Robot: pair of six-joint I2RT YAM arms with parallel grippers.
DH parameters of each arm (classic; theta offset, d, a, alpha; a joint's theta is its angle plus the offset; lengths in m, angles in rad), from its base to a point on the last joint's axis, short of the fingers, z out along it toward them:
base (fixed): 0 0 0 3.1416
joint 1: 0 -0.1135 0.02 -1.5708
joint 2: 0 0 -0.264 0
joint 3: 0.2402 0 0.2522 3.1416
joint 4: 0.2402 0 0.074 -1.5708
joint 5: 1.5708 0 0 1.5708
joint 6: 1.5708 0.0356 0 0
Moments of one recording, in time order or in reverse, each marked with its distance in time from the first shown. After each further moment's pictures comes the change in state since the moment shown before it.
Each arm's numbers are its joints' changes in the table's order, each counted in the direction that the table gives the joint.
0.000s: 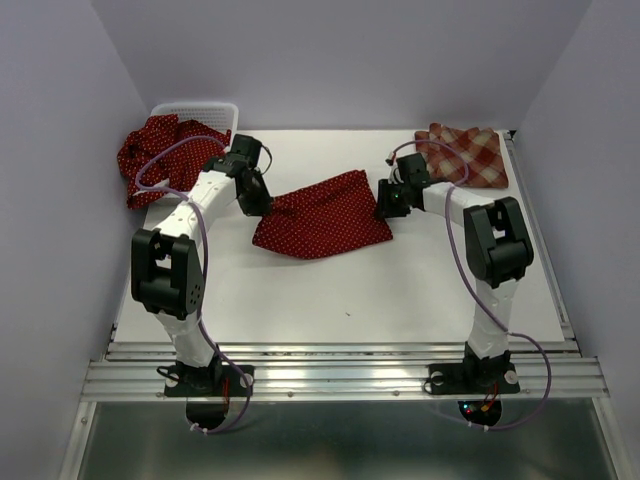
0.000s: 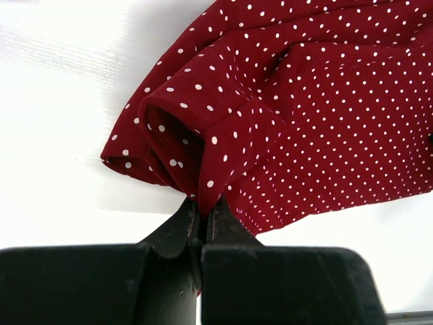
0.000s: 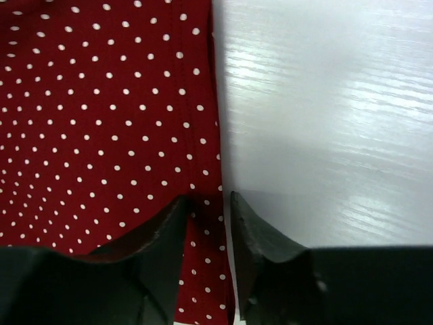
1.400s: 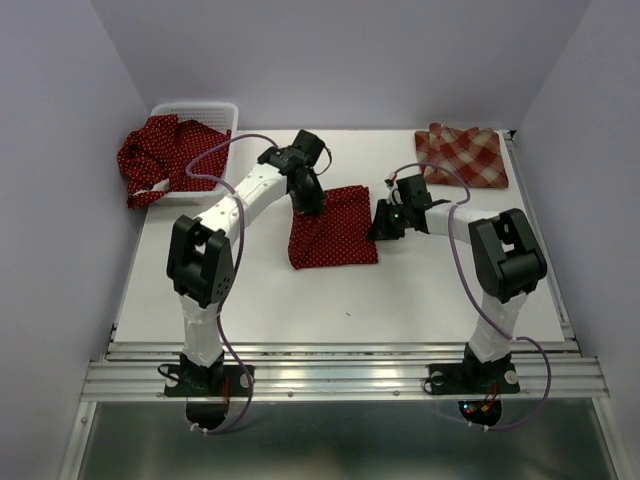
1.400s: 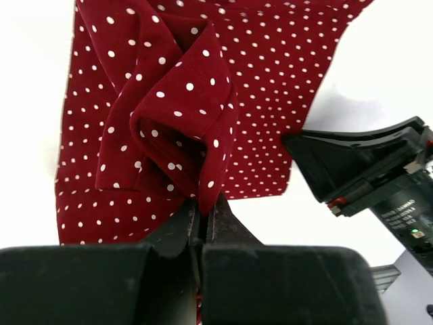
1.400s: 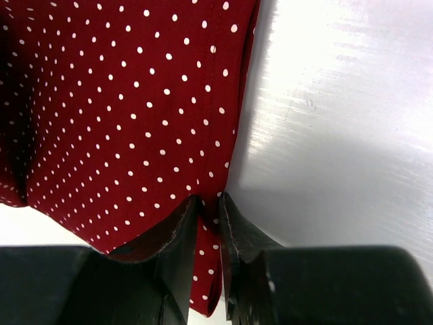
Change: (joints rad) left arm 0.273 -0.178 0.285 0.122 0.008 -0.270; right arm -0.043 0.142 -0.275 -0.132 -0.161 0.175
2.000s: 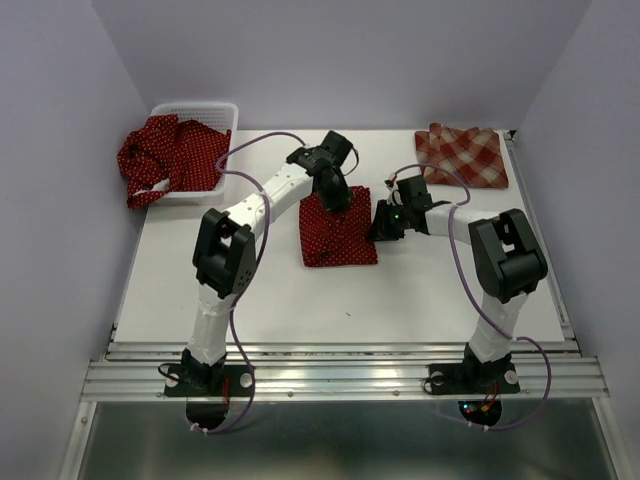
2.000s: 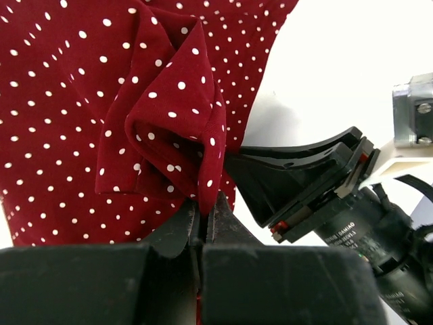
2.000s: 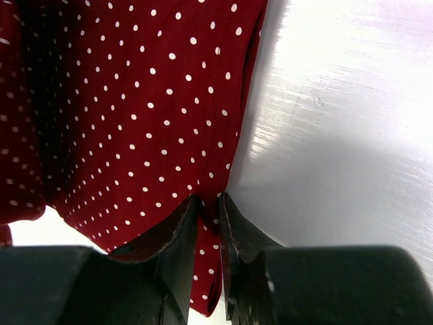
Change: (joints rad) left arm 0.095 -0.161 0.176 -0.056 -0.005 -0.062; right arm 0.000 0.004 -0.016 -0.021 -0.017 0.011
